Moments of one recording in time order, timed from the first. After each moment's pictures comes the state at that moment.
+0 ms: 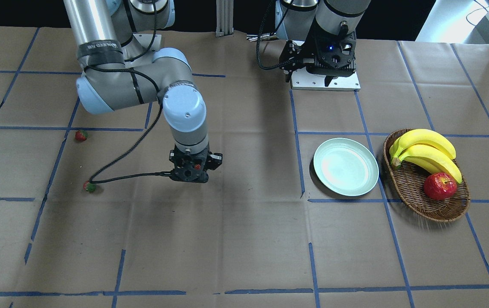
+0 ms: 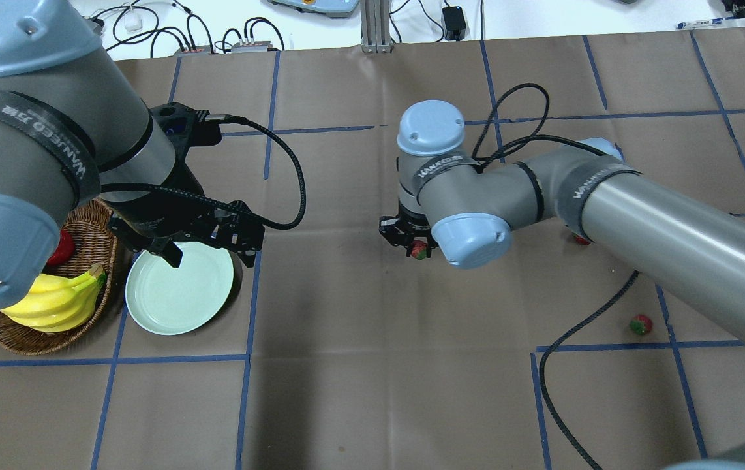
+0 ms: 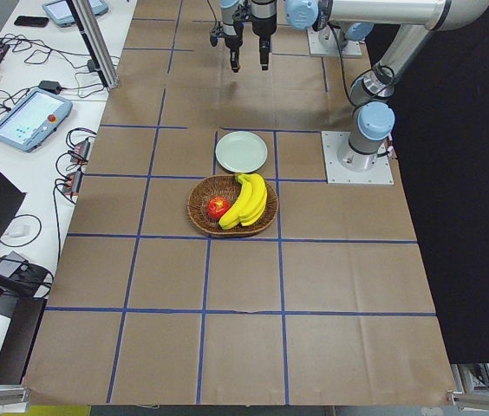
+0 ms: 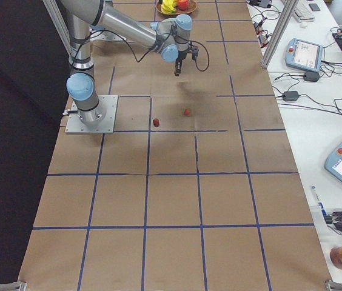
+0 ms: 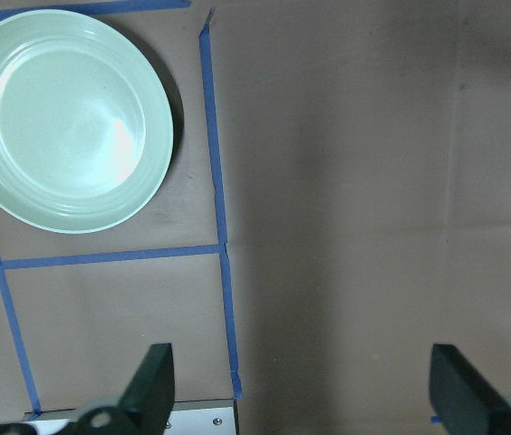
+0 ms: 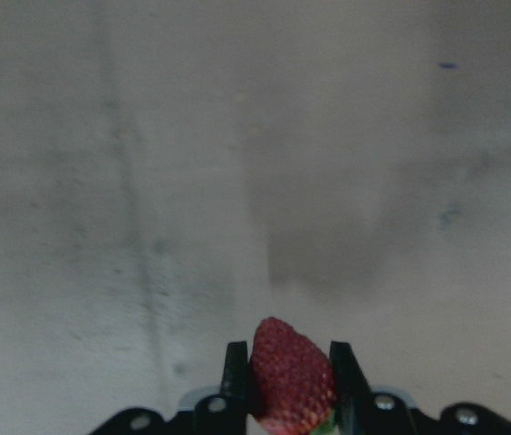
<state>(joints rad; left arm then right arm) -1.65 -1.40 -1.79 -1.63 1.52 -0.02 1.93 -1.13 1.78 -2.15 -1.54 0.44</state>
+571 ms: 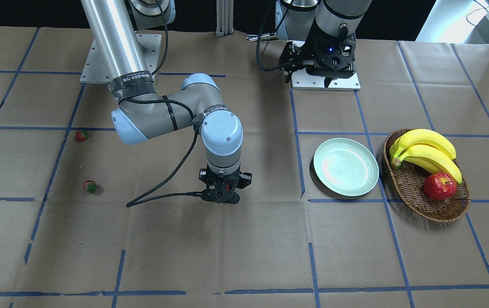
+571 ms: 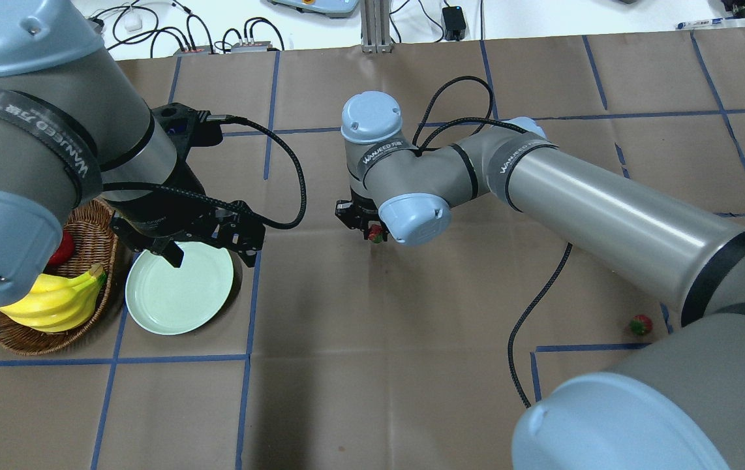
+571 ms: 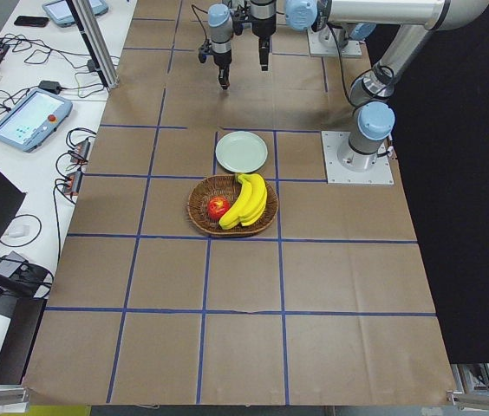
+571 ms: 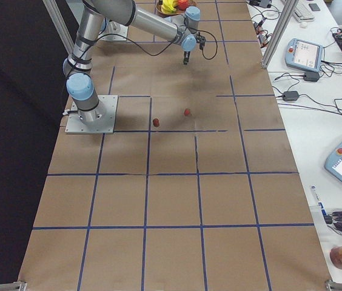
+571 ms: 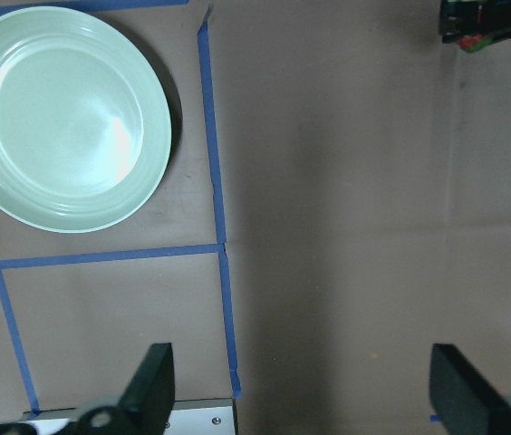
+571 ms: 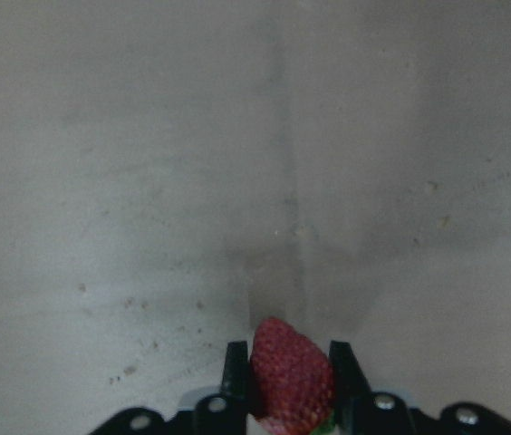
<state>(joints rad) -1.65 -1.40 -1.79 -1.63 1.51 -0.02 1.97 -1.01 1.62 -2.15 -1.52 0.52</state>
